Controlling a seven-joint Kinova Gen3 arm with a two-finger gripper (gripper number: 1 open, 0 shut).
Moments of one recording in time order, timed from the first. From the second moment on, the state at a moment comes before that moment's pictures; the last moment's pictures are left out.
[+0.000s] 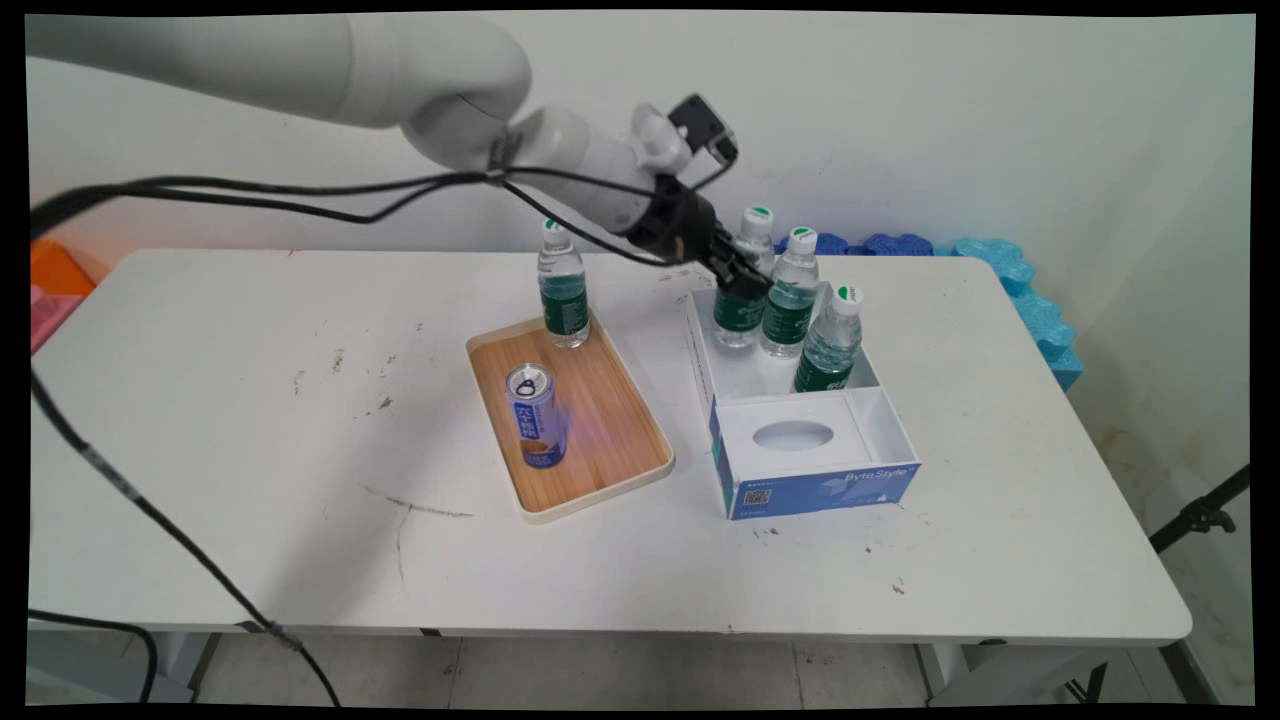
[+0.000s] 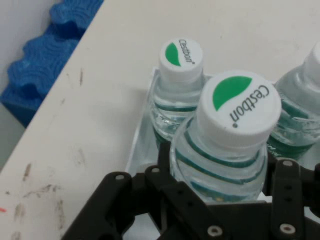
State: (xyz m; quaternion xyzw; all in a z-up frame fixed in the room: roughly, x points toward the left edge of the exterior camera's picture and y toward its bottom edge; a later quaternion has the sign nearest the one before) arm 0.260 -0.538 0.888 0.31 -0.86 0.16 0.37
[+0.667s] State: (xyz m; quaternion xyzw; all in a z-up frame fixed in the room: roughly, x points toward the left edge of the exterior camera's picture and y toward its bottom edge) arm 0.359 -0.495 0.925 0.30 -0.87 0.14 0.36
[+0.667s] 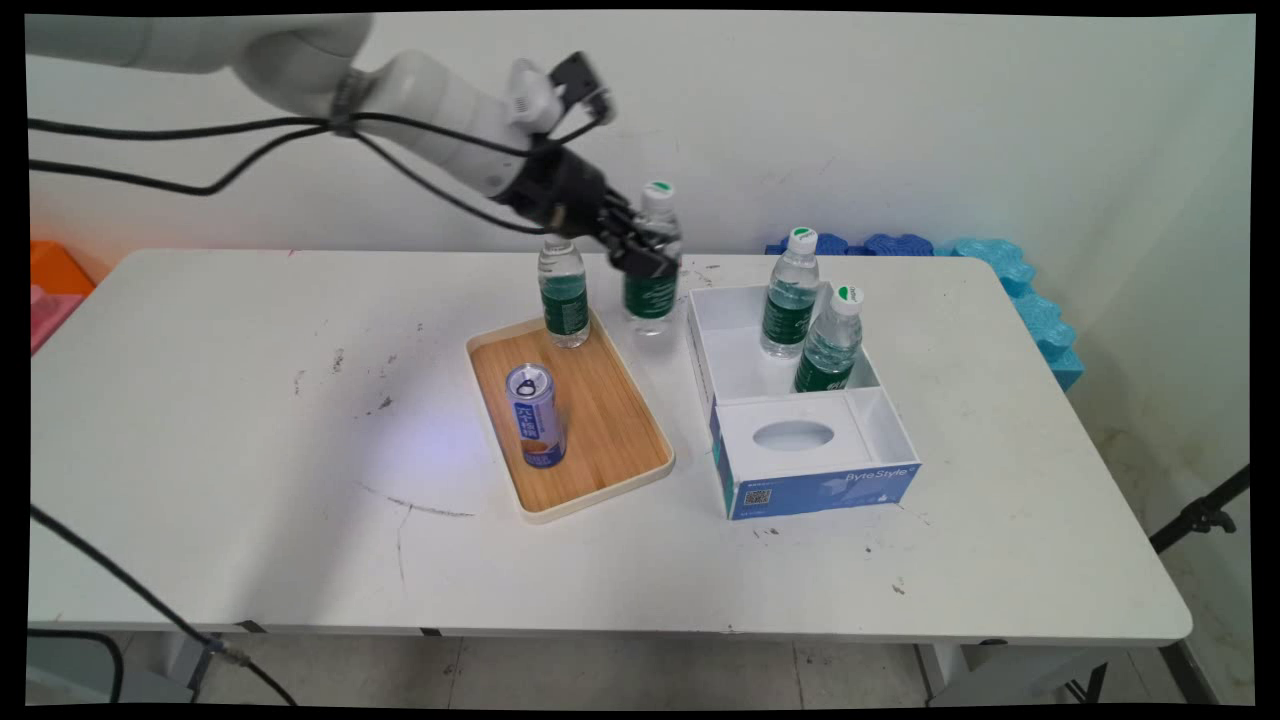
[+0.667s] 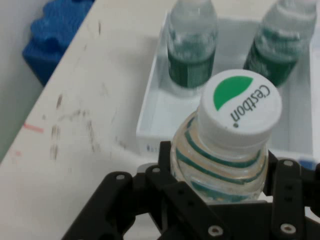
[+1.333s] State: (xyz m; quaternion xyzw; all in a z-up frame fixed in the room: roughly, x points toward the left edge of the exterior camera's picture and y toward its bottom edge) arm 0.404 -0.456 0.886 0.27 -0.89 0.11 0.35
